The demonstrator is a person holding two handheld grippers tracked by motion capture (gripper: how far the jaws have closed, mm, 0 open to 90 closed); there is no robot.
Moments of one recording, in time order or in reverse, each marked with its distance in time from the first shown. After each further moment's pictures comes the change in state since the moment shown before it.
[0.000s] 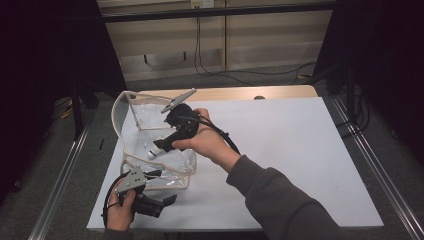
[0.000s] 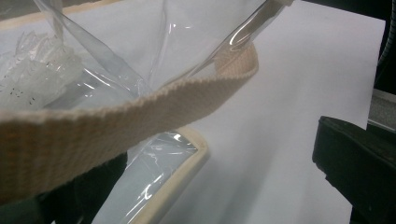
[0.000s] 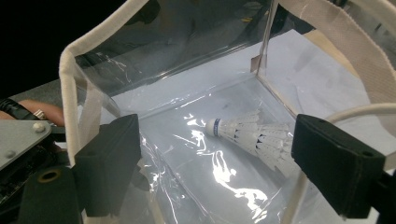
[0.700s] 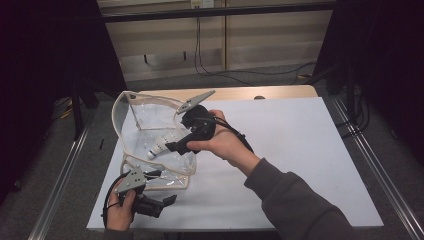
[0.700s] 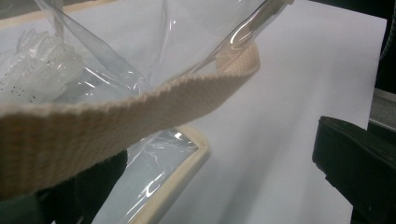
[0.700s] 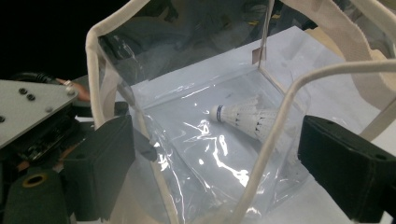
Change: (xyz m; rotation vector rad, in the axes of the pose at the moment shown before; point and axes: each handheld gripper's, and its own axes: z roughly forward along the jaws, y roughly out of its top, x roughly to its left) left arm 0.000 -0.001 0.000 0.009 0.005 0.001; right arm -0.008 -0.021 -0.030 -0.024 0.042 0.012
